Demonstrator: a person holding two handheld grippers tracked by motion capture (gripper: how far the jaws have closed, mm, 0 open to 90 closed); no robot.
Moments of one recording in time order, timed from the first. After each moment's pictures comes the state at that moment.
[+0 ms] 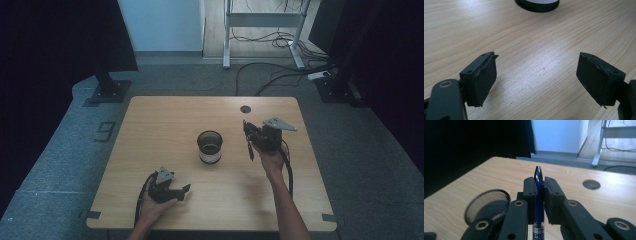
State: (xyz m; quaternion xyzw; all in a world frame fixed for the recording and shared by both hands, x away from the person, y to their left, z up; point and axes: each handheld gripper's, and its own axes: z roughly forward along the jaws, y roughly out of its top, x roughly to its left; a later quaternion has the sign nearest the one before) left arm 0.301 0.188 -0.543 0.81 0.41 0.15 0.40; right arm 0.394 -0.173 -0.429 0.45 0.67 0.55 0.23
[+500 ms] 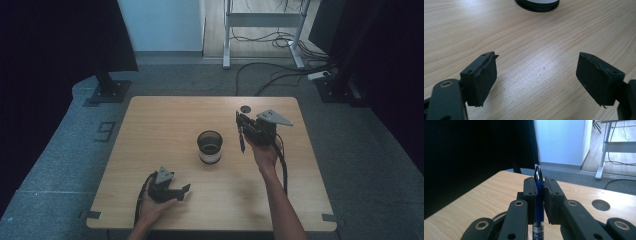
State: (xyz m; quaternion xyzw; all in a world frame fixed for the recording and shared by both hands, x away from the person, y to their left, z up) left arm 0.301 0.188 -0.543 0.81 0.41 0.15 0.39; right arm 0.391 -0.149 -0.396 0.43 0.65 0.58 0.24
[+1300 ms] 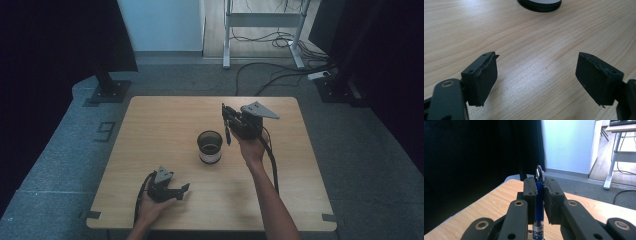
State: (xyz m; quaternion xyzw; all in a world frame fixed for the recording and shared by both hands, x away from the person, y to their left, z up) left arm 0.302 0.191 -0.543 0.80 0.42 0.15 0.40; right arm 0.396 -0.107 -0.373 0.40 0.65 0.60 0.24
